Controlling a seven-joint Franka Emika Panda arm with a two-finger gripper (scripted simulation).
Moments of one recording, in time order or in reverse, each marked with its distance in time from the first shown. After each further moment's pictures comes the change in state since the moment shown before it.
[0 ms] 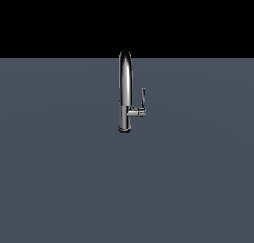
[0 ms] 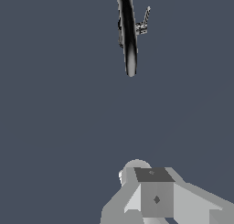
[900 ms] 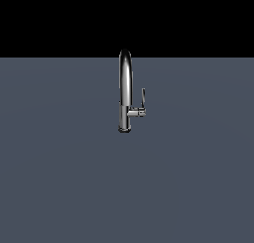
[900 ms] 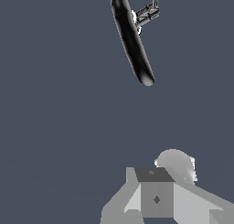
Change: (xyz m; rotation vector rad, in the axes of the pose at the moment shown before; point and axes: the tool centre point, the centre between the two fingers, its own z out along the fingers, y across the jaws) arm 0.103 -0.002 0.015 0.218 -0.231 0.222
